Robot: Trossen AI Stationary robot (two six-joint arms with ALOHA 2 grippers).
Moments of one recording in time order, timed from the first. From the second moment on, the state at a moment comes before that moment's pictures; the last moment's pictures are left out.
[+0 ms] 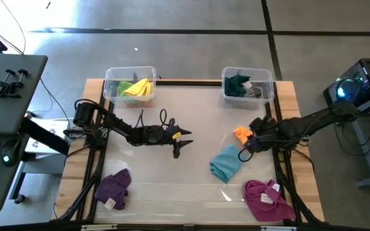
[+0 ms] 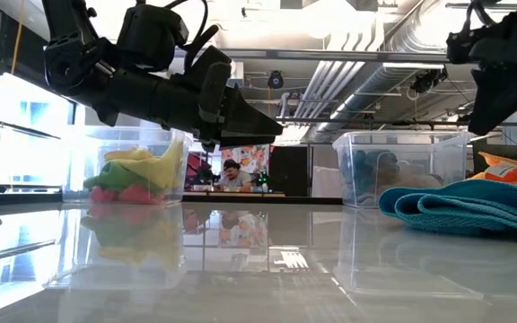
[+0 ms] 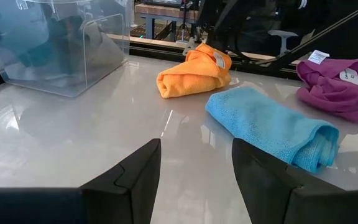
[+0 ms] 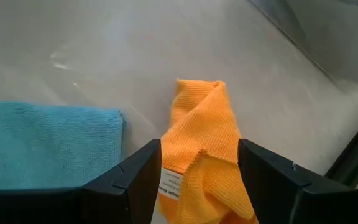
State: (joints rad) left arm -0.05 1.84 0.62 1.01 -0.20 -0.13; right arm 0.35 0.95 0.74 -1.17 0.48 1.09
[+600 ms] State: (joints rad) left arm -0.05 1.84 0.62 1.01 -0.20 -0.11; right arm 0.29 1.30 0.74 -1.12 0.34 1.12
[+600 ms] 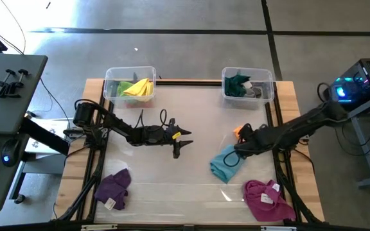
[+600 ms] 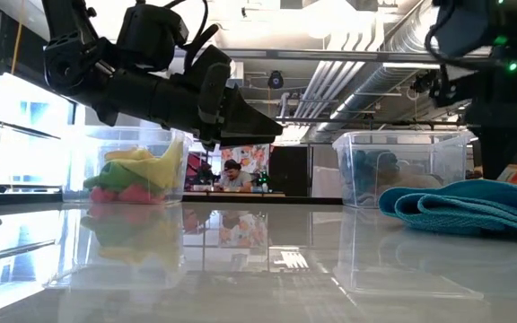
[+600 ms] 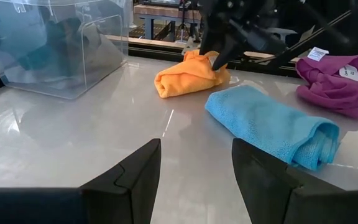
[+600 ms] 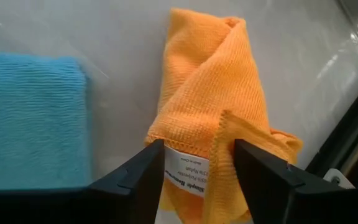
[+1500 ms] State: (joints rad) left arm -0.08 1.84 0.62 1.05 -0.20 -0.01; right arm 0.21 1.34 0.57 -0.71 0.39 0.99
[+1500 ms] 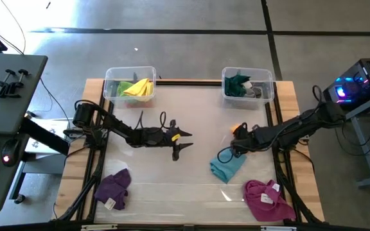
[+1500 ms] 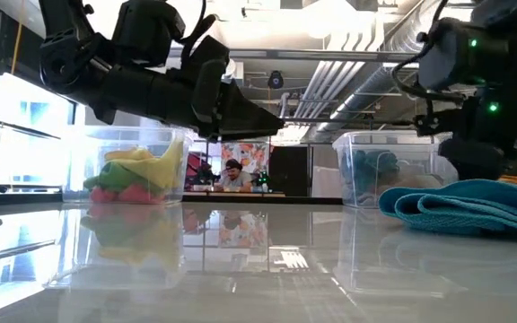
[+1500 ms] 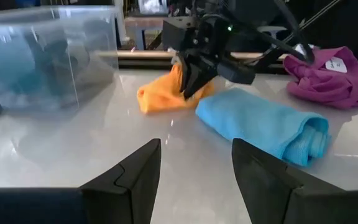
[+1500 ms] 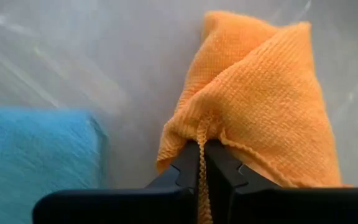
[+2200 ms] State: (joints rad) left arm -0.19 1.84 0.72 0.97 -0.25 0.47; right arm 0.16 1.31 0.35 0.55 0.35 0.34
